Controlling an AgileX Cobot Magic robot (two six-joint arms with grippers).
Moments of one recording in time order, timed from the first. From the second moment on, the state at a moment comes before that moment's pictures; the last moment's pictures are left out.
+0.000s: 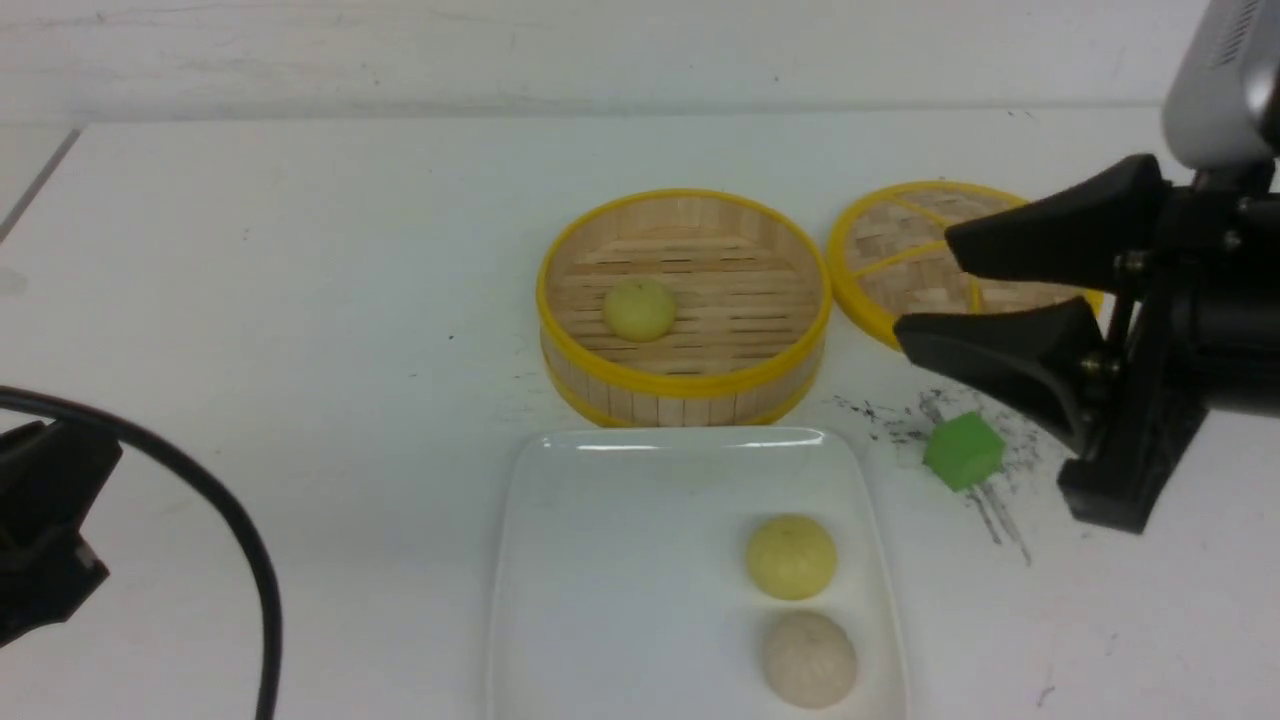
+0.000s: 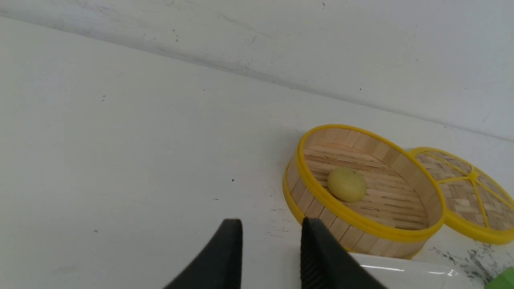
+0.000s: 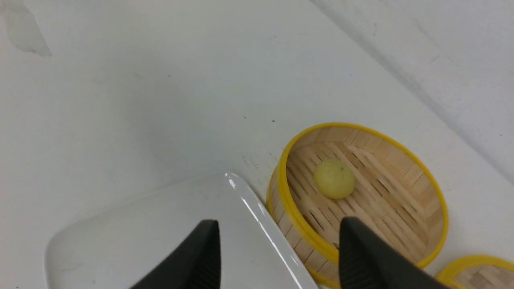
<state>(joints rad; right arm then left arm) 0.58 1.00 -0.90 0.58 0.42 -0.87 -0.13 0.42 -0.41 -0.26 0.26 -0.04</state>
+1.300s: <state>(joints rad) 0.58 0.97 -0.90 0.32 0.57 -0.60 -0.13 1.48 -1.31 -0.69 0.71 0.73</state>
